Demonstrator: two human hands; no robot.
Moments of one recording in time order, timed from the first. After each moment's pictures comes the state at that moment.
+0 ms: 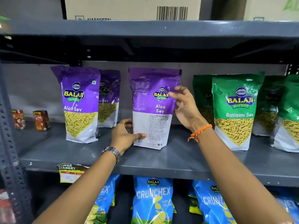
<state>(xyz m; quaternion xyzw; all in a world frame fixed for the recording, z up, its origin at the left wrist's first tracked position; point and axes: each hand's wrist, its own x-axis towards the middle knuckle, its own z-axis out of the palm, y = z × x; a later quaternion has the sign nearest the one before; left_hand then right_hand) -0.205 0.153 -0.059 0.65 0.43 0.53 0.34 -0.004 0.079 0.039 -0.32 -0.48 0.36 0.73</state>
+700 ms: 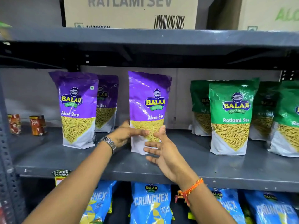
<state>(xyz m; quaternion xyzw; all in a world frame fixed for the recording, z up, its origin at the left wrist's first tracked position) -0.196 0.160 -0.022 0.69 0.22 0.39 0.57 -0.075 0.039 -0.053 -0.45 -0.43 0.46 0.63</state>
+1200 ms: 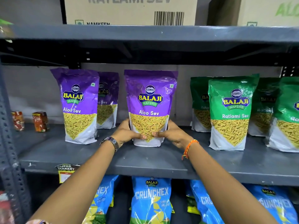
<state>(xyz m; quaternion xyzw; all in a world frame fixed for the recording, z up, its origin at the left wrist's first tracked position) -0.203 0.172 -0.041 0.71 0.34 0.42 0.46 -0.002 0.103 -0.039 -0.51 -0.59 0.35 0.51</state>
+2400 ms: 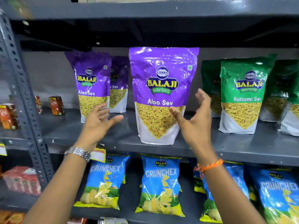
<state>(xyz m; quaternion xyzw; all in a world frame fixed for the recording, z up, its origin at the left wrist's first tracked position) -0.319 0.106 -0.058 0.61 0.37 0.59 0.38 -0.065 -0.014 -0.040 -0.52 -0.52 -0.02 0.68</state>
